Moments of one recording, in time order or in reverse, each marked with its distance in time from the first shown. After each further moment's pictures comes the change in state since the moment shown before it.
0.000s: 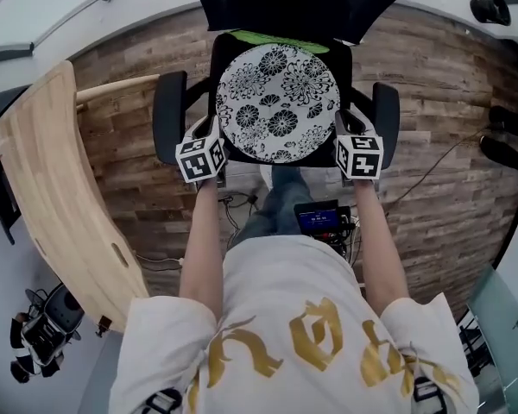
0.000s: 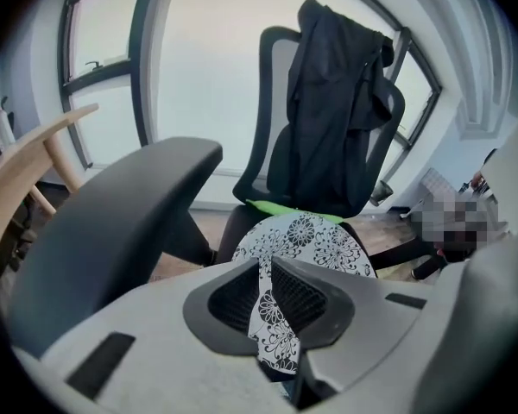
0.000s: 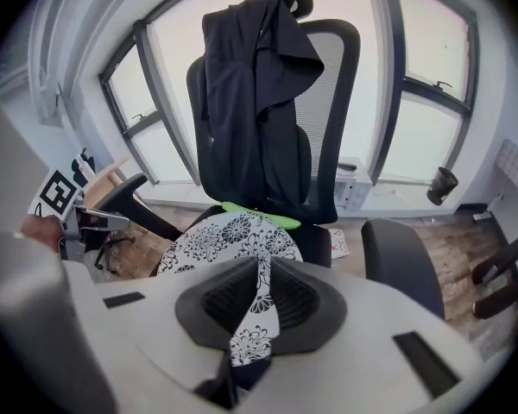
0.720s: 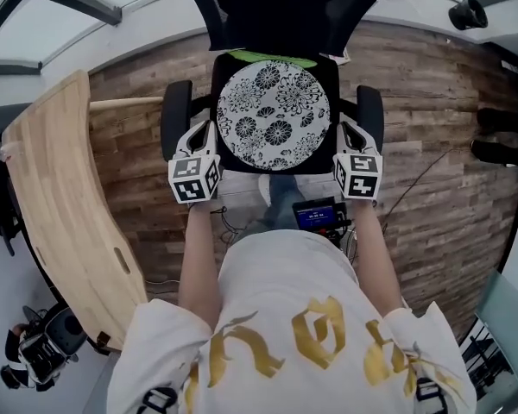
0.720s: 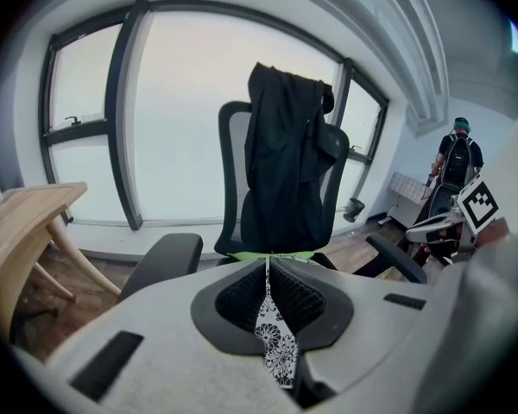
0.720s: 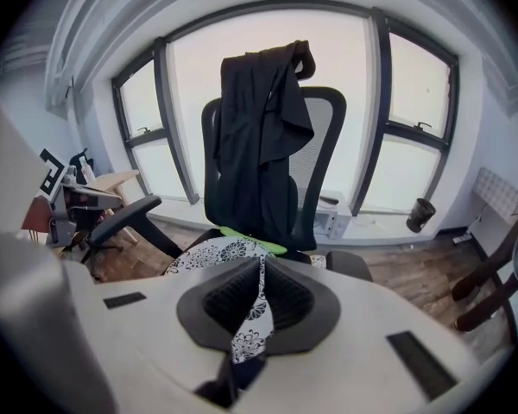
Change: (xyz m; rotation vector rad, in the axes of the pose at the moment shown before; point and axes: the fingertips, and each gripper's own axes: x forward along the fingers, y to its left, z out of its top) left arm -0.104 -0.045 0.064 0.212 -0.258 -0.090; right arm -0.100 0.011 0.027 -0.054 -0.175 -0.098
